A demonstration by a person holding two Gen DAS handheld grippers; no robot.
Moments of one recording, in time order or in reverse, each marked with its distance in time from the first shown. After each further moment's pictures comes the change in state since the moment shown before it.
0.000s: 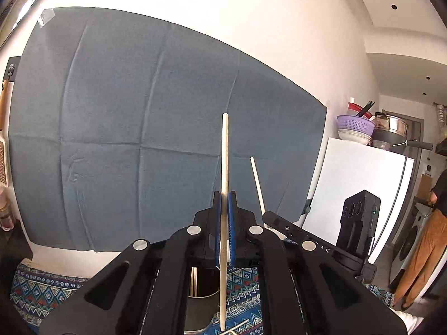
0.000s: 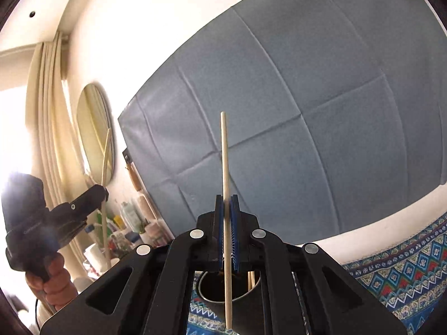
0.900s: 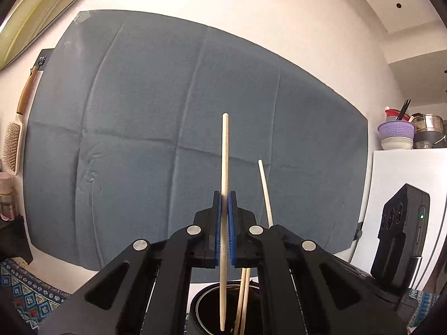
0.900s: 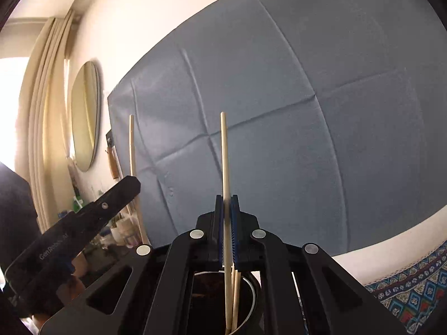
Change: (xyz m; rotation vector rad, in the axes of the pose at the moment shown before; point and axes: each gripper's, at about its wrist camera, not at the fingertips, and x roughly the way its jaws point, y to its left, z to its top) left arm 0.068 0.035 -0.072 0.030 -0.229 0.213; right arm 0.081 -0.010 -0.052 -0.119 -0.058 -0.049
